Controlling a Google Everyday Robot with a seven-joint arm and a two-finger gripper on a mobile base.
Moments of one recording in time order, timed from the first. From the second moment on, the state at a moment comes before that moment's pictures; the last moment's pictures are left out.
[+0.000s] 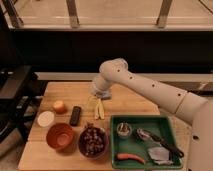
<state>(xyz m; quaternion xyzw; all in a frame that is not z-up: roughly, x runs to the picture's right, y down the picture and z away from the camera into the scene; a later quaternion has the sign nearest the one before) -0.075 0.049 0.771 -0.30 -0.24 0.11 0.92</state>
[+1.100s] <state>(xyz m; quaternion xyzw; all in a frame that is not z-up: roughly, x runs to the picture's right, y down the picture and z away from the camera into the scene) -0.211 0.037 0.821 -0.26 -0.42 0.10 0.86</state>
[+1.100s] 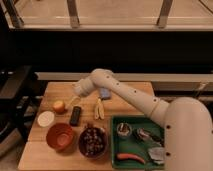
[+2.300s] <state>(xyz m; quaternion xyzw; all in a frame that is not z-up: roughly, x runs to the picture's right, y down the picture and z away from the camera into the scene) -0.277 0.092 0.895 -0.32 -0.39 -0.04 0.87</state>
